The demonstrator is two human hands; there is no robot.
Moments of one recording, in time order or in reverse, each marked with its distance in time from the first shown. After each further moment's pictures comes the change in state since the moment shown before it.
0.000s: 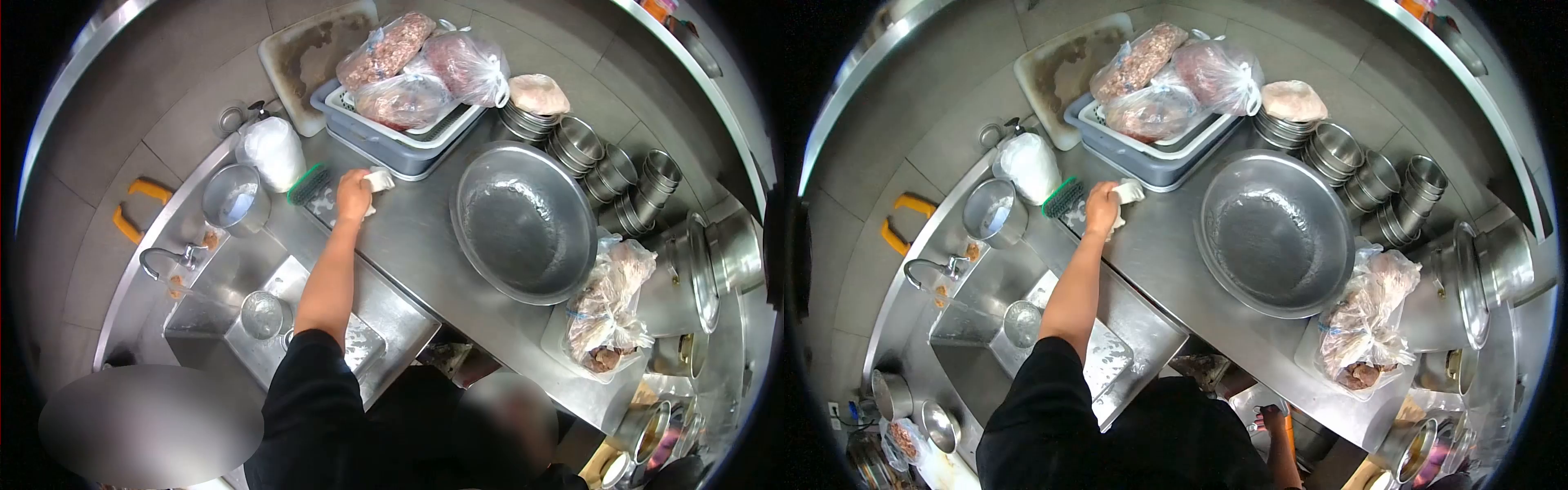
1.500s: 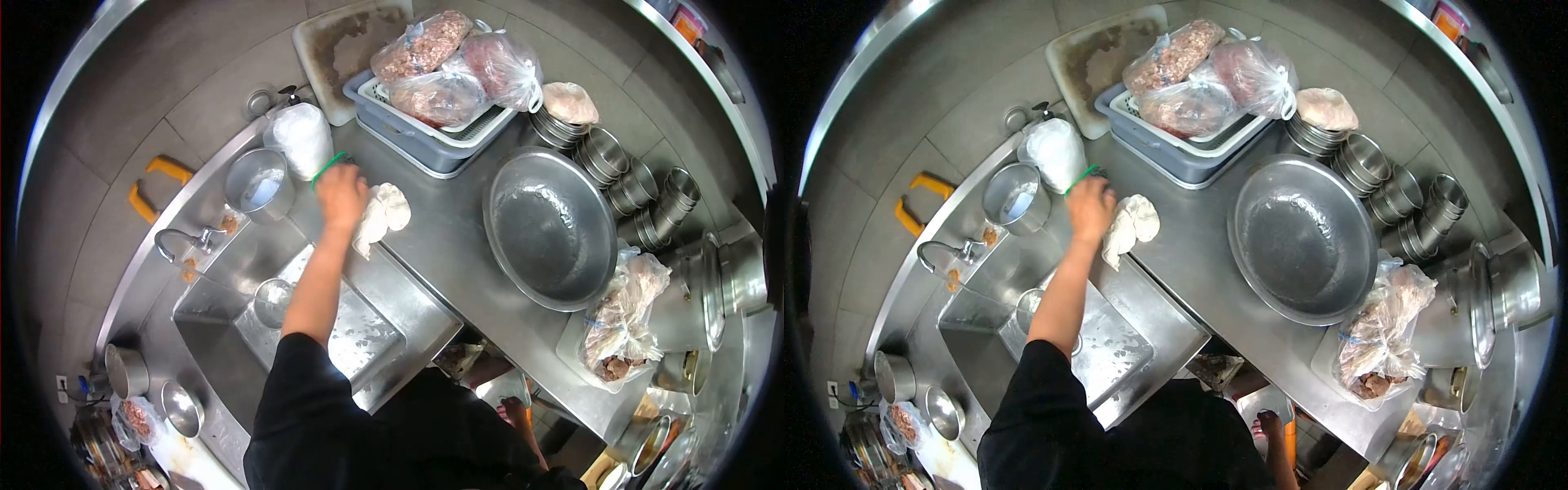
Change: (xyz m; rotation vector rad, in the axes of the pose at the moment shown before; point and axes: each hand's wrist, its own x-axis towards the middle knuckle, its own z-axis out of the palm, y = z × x) left_hand -0.016 -0.004 -0.107 0.439 0.081 0.086; right_hand -0.027 -0.014 0.041 -0.035 0.042 0.086
